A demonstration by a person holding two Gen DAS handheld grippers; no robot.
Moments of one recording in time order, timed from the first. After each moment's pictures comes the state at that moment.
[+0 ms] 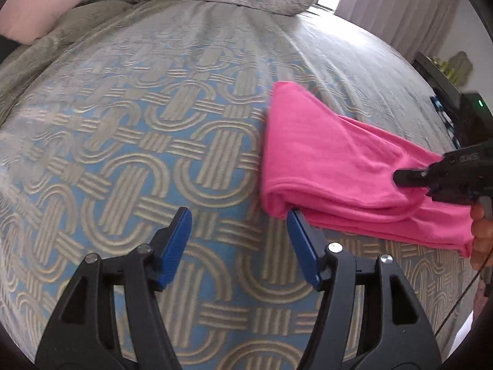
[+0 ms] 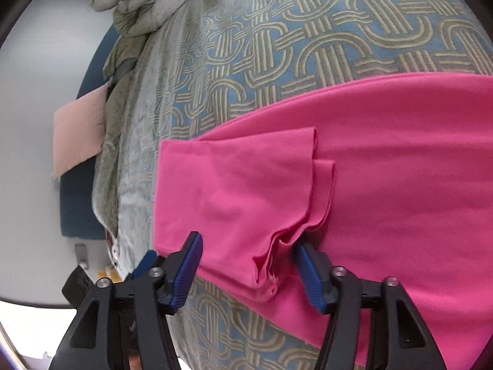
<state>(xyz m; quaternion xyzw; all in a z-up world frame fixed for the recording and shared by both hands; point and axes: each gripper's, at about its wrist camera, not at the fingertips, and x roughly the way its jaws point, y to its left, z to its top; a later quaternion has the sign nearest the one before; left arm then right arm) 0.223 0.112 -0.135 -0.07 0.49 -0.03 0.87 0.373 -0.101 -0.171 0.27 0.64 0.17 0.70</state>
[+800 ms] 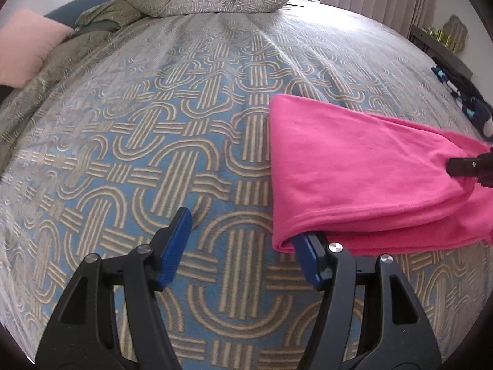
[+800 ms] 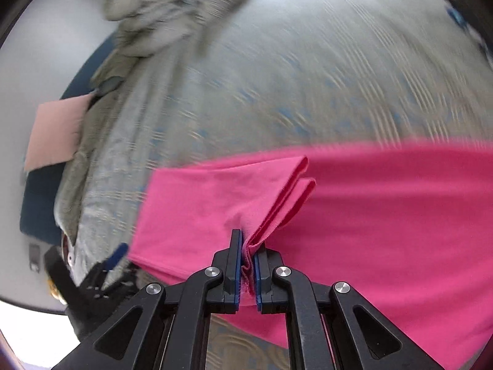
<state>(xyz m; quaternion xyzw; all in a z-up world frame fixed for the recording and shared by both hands) 0.238 0.064 -0.140 0.02 0.47 -0.01 0.88 0.347 -0.166 -0.139 0.20 0.59 0.11 0.77</state>
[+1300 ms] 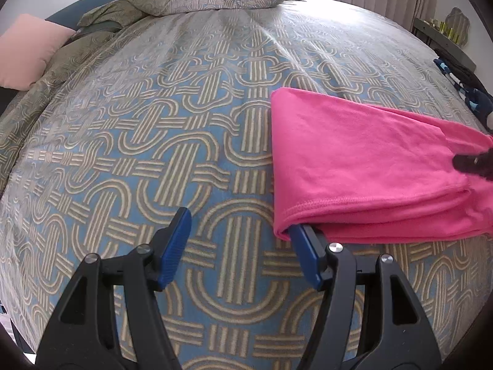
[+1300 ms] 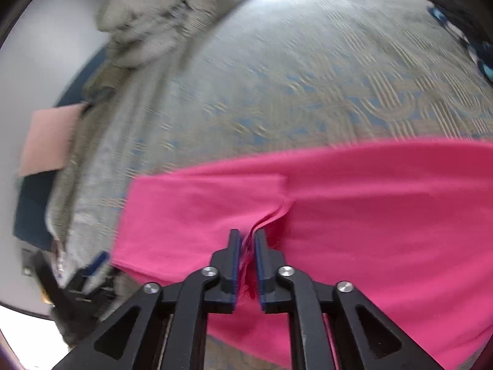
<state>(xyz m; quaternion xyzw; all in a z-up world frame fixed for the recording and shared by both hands) 0.230 0.059 -0.136 0.03 0.49 0.00 0.87 0.339 -0.194 -0.146 0.17 0.58 0.06 0.79</state>
